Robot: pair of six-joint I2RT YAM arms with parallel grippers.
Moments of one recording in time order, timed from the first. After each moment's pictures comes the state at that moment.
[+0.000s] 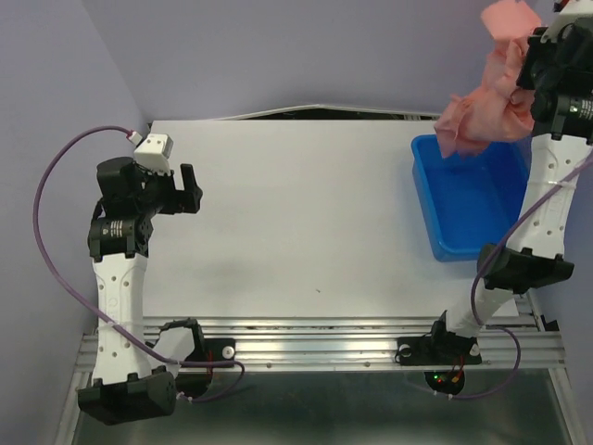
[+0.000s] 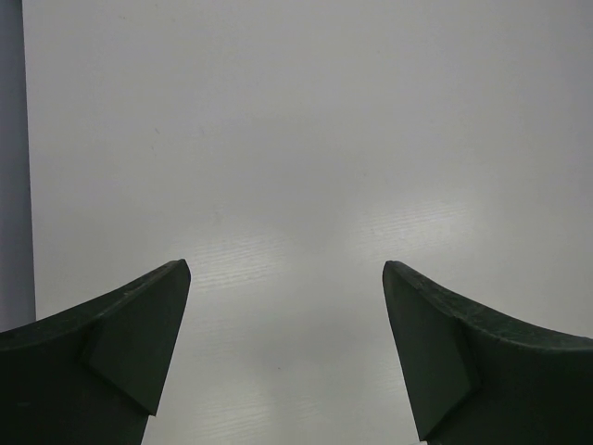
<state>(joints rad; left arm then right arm) 0.12 0.95 1.21 -0.76 0.31 0.06 -0.25 1.78 2.42 -0.80 0.08 -0.16</state>
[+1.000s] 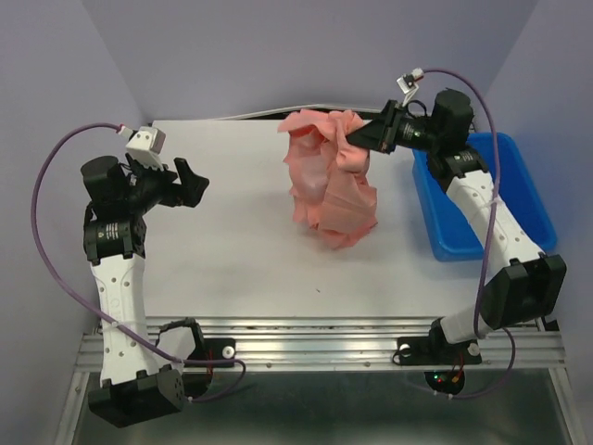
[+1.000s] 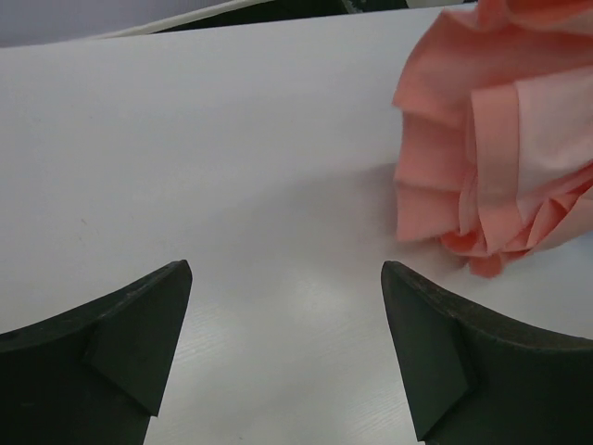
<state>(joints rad) 0.23 0.96 1.19 -0.59 0.64 0.01 0.20 1.48 1.52 -0.06 -0.87 0.79</state>
